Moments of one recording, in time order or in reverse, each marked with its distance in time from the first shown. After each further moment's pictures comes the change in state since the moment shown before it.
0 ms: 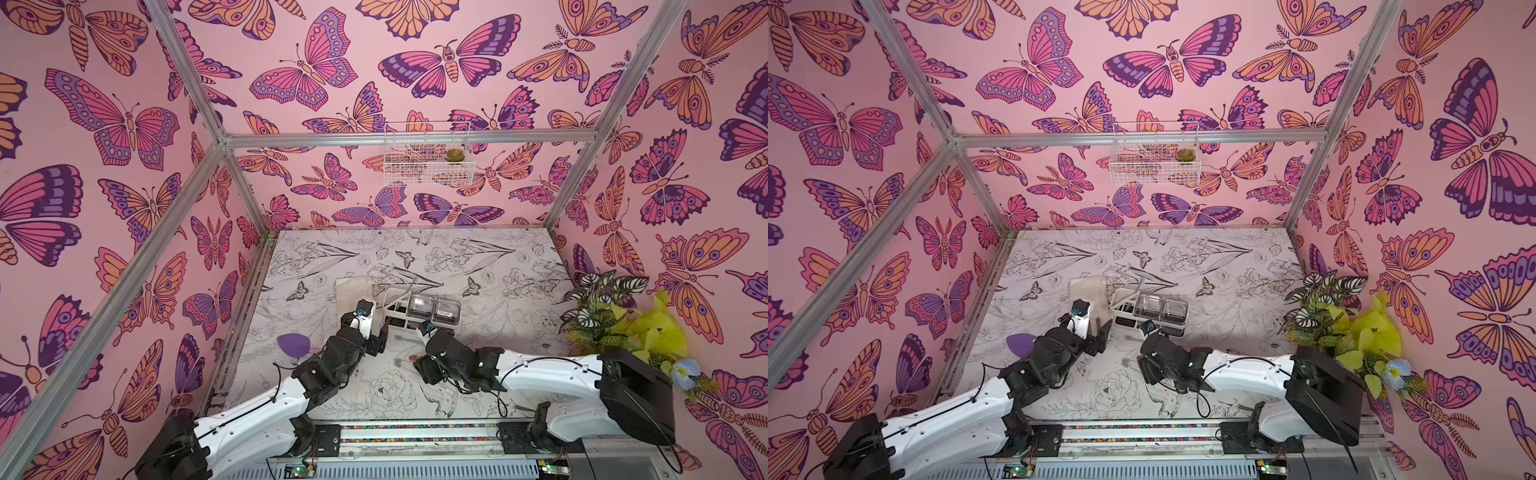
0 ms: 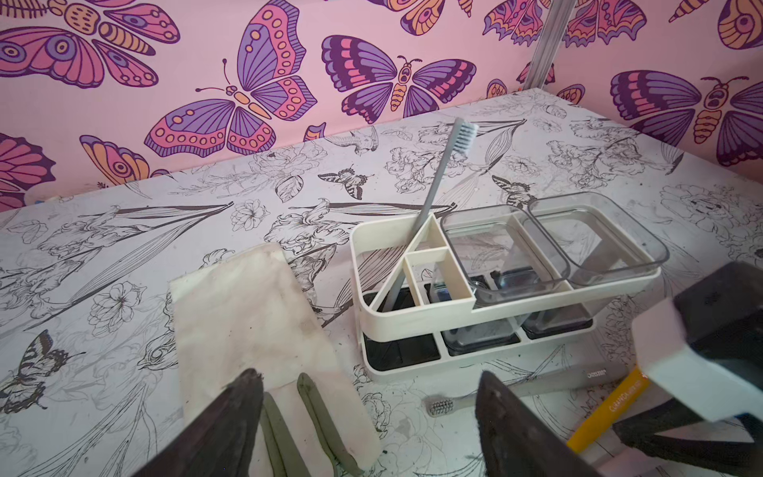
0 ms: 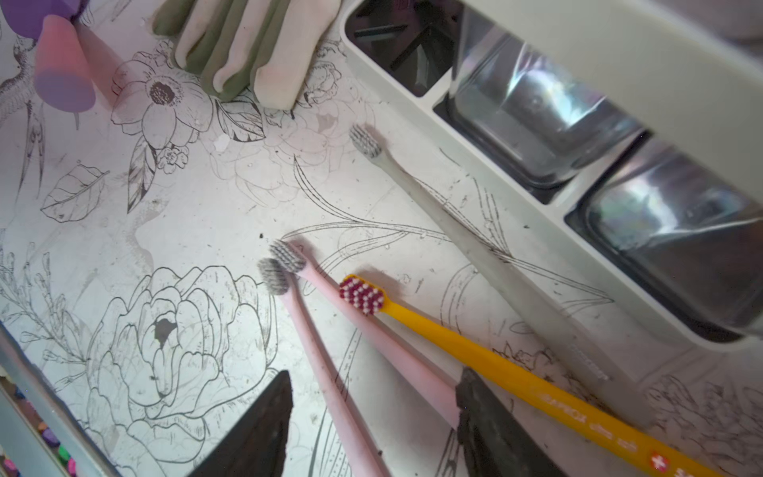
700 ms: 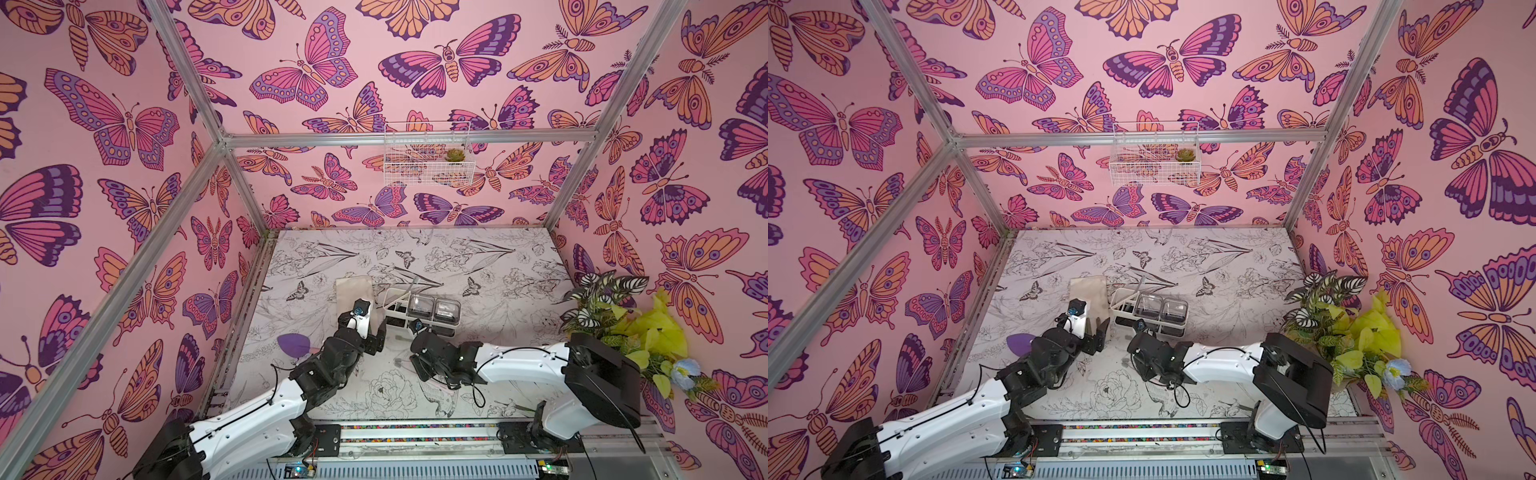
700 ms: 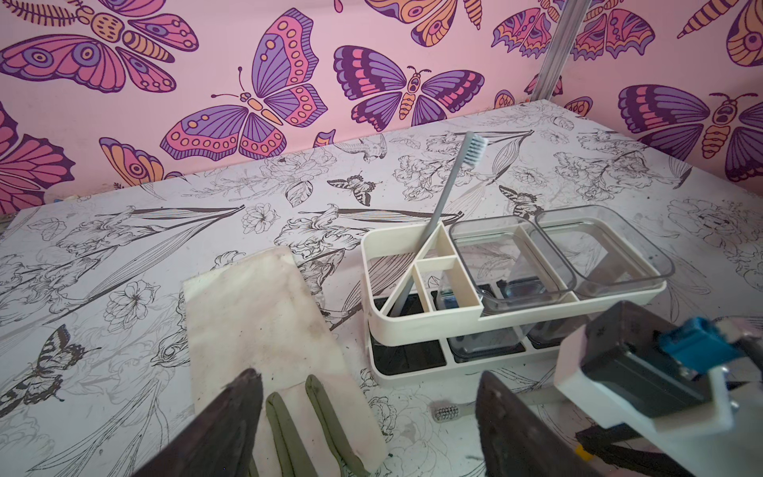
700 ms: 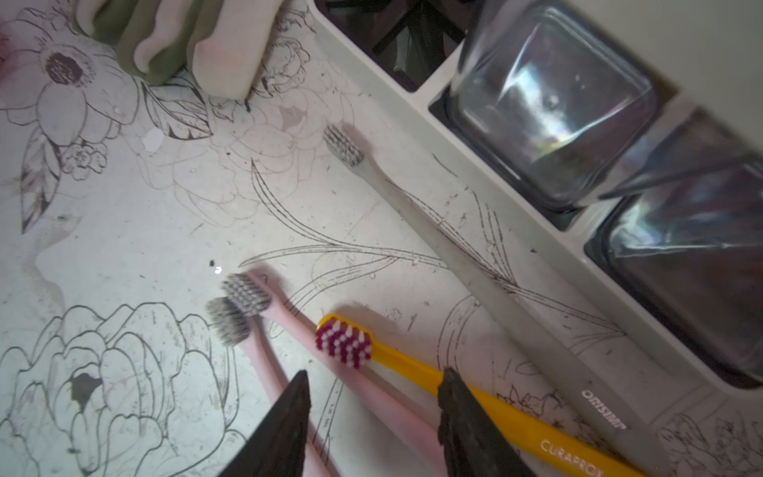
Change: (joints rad) left arm 0.000 -0.023 0.000 -0.006 -0.021 -0.014; right arm 0.008 0.164 0.106 -0.063 0.073 0.000
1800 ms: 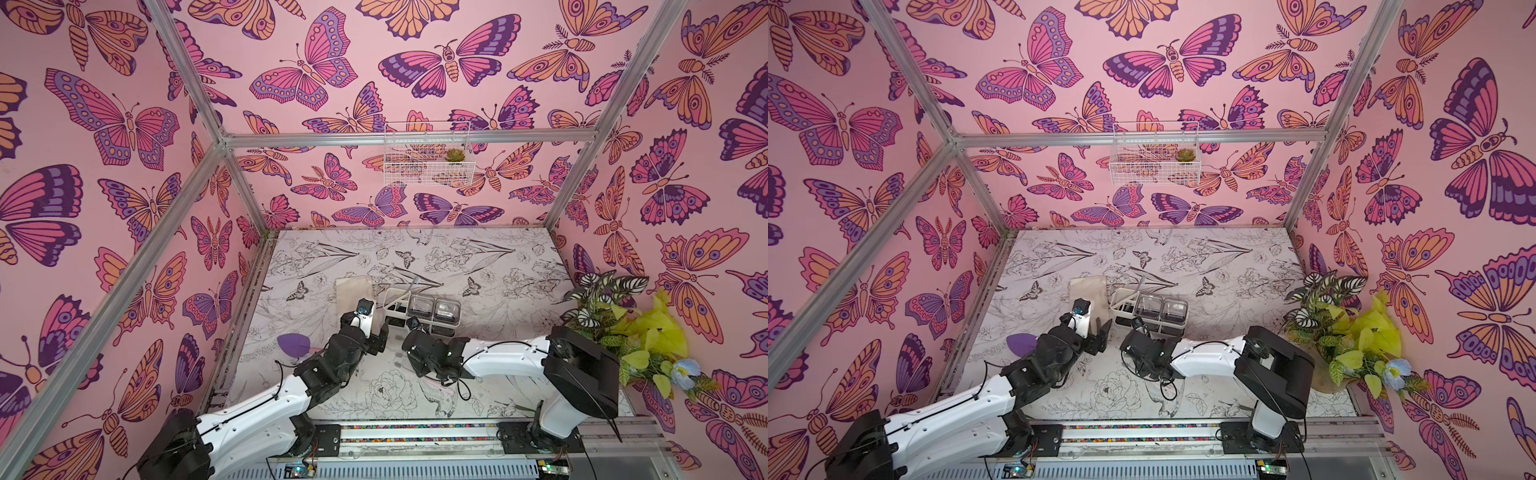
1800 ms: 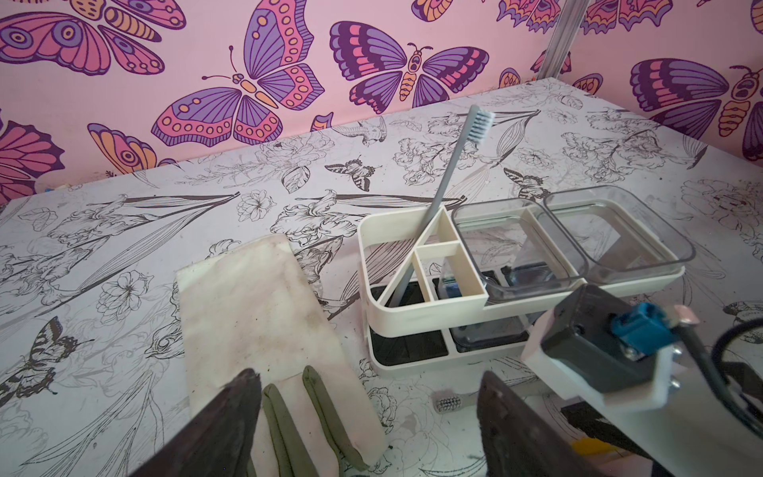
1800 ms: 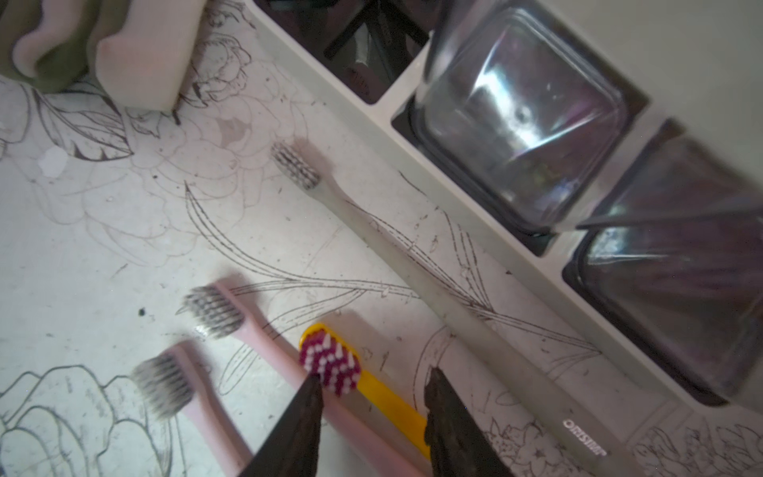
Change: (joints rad) left arm 0.000 0.062 0.016 -0.007 0.005 -0.004; right arm -0.008 0.095 0.088 -0.063 0.085 0.030
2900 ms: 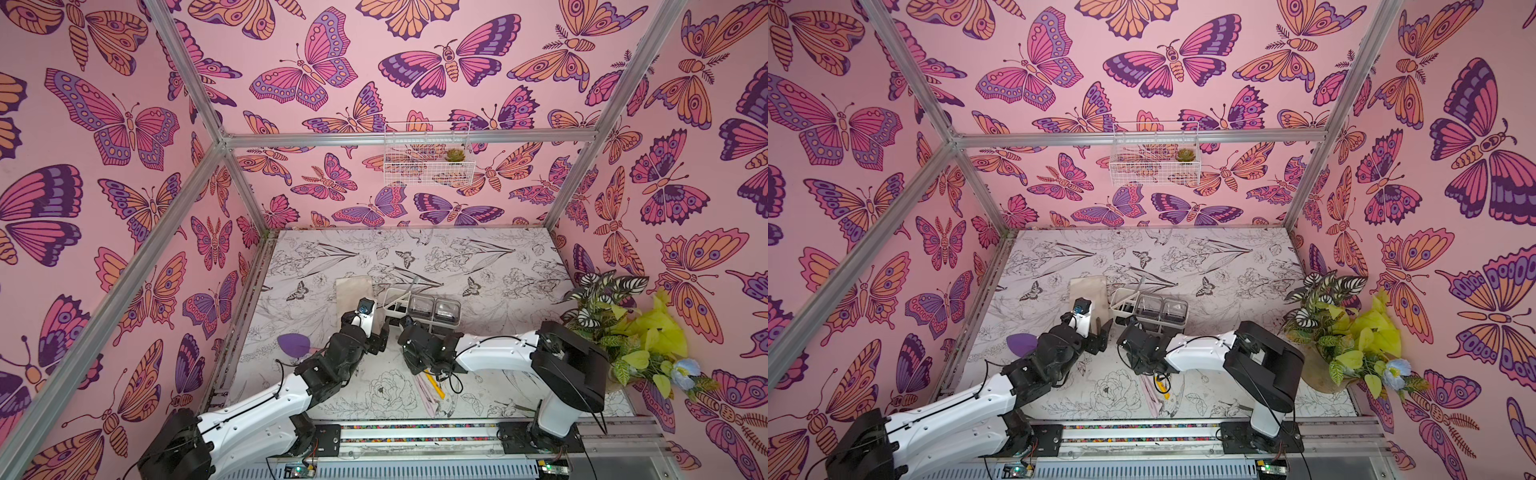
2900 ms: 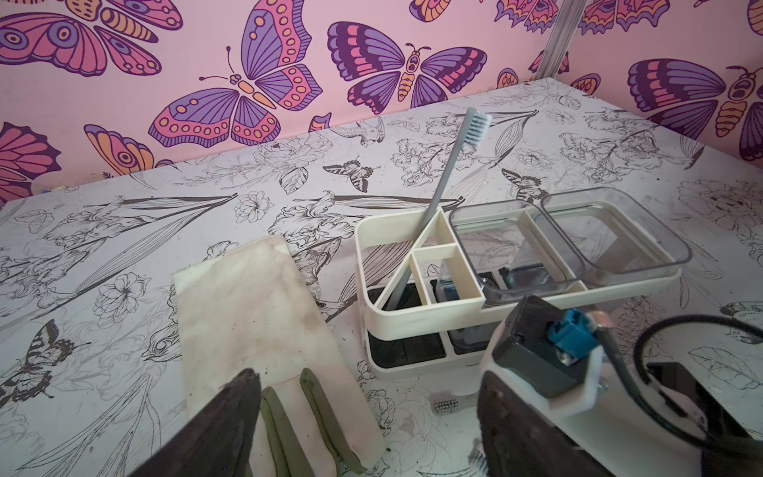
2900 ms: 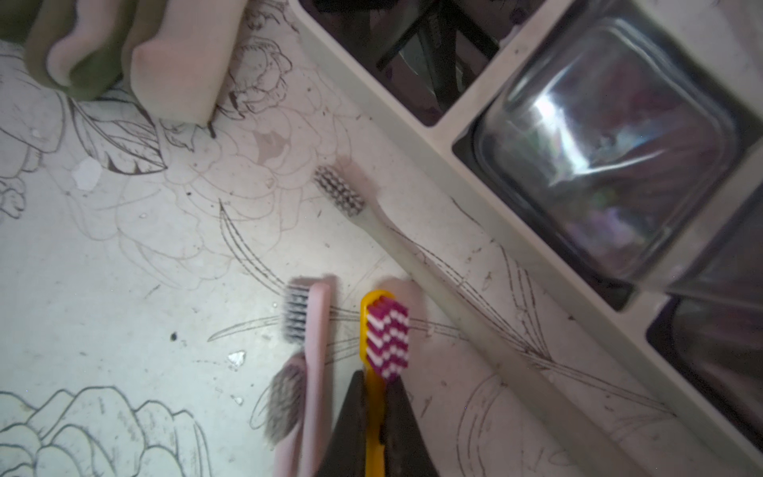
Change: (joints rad) left arm 0.000 0.002 0.008 -0.001 0.004 0.000; right arm -0.020 0.062 0.053 0.018 -0.090 -0.054
